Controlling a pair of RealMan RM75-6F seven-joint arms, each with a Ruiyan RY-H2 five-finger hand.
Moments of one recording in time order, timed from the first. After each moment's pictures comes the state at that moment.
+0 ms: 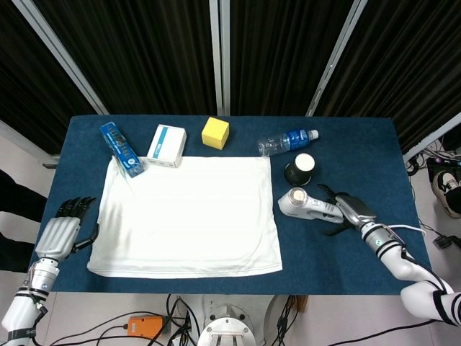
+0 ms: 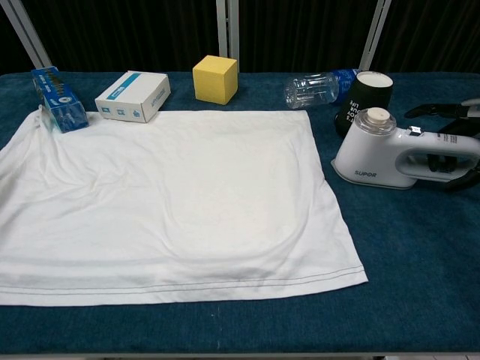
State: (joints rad) left arm -0.26 -1.17 0.02 -1.63 1.34 1.24 0.05; right arm 0.61 -1.20 0.01 -1.47 -1.34 0.78 0.44
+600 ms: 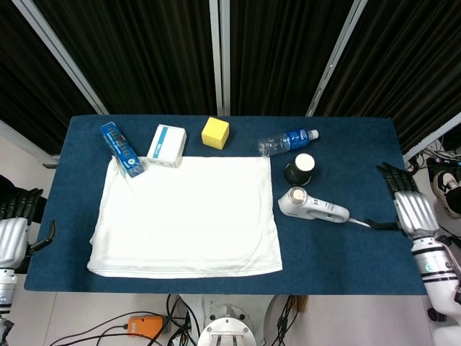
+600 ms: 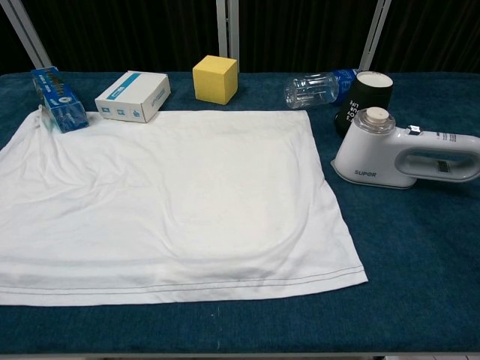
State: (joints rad) left arm -0.12 -1.12 -0.01 -1.58 1.37 1.49 -0.04; right arm 0.34 -1.02 0.04 -1.70 -1.32 1.34 0.14
